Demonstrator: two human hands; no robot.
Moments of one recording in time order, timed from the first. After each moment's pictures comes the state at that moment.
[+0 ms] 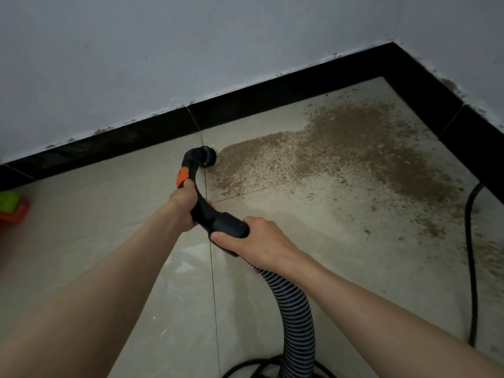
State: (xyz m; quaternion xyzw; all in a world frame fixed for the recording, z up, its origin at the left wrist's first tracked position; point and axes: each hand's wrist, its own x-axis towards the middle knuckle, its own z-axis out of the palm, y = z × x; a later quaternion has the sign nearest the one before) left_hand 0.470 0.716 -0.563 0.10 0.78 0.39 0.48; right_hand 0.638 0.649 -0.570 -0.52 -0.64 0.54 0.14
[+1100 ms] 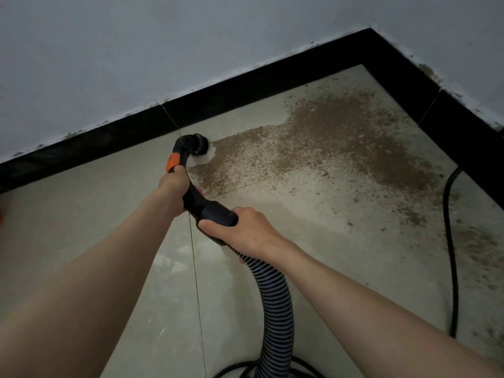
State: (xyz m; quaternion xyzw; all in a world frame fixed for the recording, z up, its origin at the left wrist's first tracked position) left_hand 0.499 0.748 -0.560 0.17 0.82 0.35 0.42; right_hand 0.651 0.667 -0.580 -0.52 -0.58 0.60 0.19
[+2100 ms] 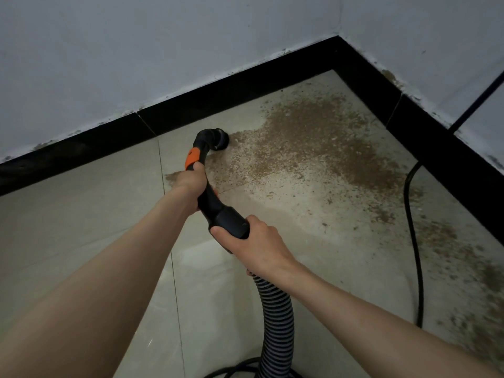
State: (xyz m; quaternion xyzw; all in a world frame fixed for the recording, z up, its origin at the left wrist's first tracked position) left_hand 0.566 0.760 -0.563 0.24 0.80 0.31 0.46; right_hand 0.698 0.645 -0.580 -0.60 -0.55 0.55 0.20
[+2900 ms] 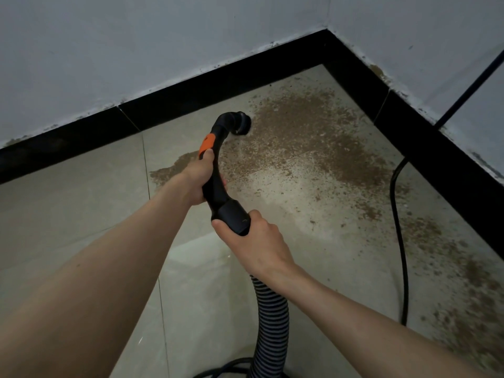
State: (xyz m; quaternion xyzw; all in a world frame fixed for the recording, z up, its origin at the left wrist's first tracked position) left_hand 0.595 0.774 -0.569 0.27 0.72 0.29 0.57; right_hand 0.713 0.642 -0.585 -0.65 -0.54 0.49 0.22
